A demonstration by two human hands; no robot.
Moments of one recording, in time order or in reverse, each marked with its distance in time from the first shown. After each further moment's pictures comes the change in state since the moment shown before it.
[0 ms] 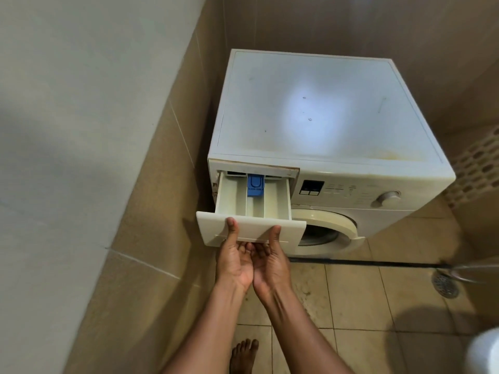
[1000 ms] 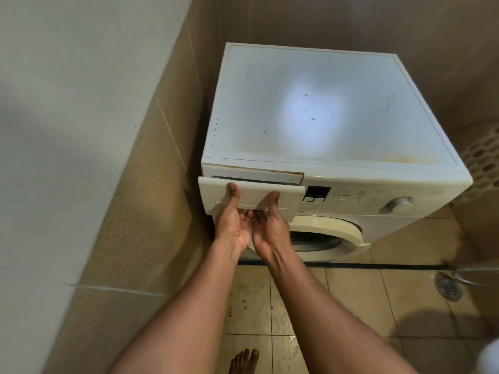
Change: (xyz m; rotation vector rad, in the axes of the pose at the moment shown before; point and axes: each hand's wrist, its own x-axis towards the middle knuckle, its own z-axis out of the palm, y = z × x) left_hand 0.097 0.024 0.047 0.169 -0.107 0.055; right_hand 0.085 -0.022 0.054 -0.032 -0.080 -0.038
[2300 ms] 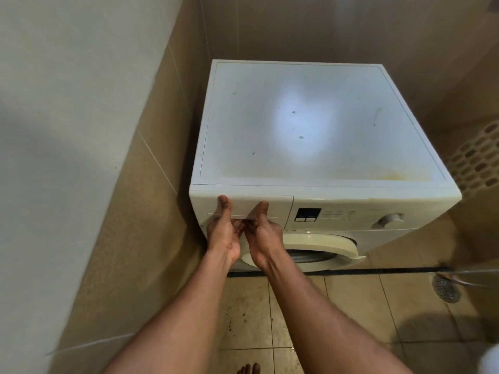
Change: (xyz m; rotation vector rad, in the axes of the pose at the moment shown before) left_hand 0.028 0.010 0.017 0.225 0.044 0.098; right_hand 0.022 -0.024 0.021 -0.408 0.089 0.011
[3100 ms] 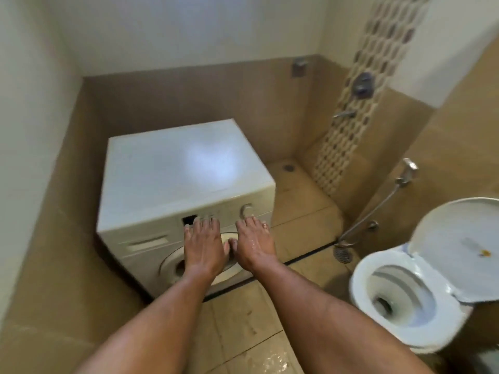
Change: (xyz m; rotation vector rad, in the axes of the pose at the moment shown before) left_hand -0.268 -0.067 0.131 2.148 -0.252 1.004; right_hand -0.238 -0.152 -0.179 -1.852 0.348 -0.697
